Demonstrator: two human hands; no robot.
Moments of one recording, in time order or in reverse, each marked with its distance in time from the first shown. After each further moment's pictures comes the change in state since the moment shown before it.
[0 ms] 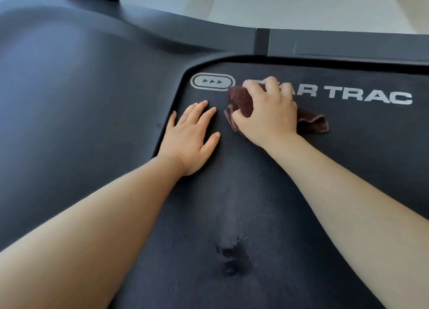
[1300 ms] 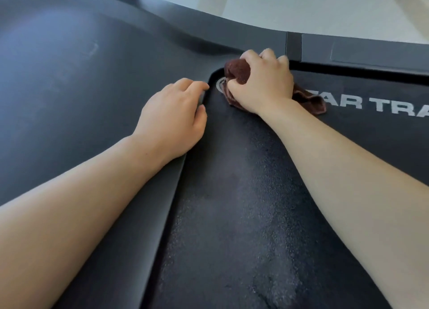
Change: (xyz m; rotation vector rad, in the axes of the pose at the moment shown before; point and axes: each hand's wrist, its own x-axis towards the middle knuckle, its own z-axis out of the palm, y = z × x) left_hand 0.020 -0.059 -0.054 0.030 0.220 0.010; right_hand 0.087 -0.060 0.041 -0.002 -0.020 0.028
